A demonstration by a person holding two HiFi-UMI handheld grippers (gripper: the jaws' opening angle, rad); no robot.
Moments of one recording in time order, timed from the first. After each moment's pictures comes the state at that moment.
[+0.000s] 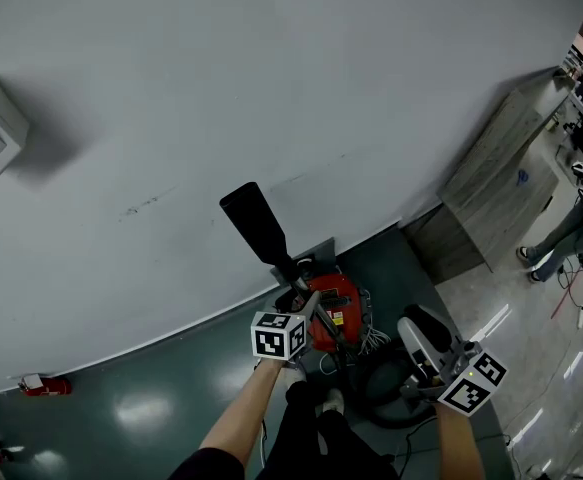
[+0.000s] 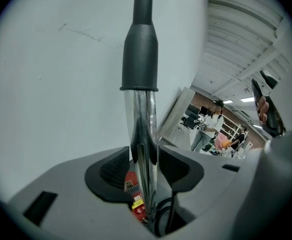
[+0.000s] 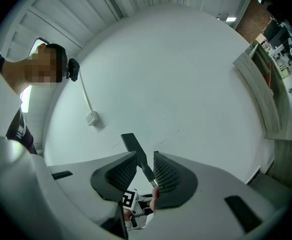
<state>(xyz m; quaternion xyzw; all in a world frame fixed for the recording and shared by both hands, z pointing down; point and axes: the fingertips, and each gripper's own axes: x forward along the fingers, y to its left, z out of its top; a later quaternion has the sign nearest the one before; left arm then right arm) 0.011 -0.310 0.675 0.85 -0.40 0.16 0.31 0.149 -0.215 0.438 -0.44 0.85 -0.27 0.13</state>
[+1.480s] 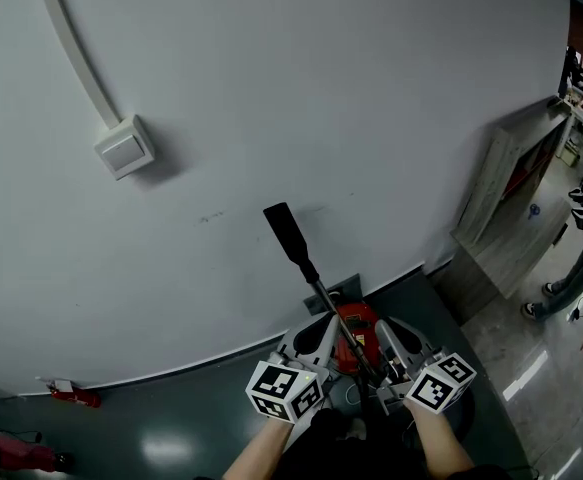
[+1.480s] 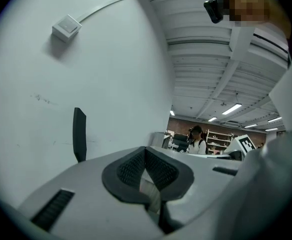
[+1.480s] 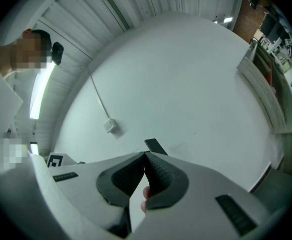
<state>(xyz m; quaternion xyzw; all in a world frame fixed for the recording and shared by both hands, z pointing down) 0.030 -0.157 0.384 0.90 -0.40 -0.01 0.14 0.115 -0.139 0.393 -0.42 0.85 -0.25 0.18</state>
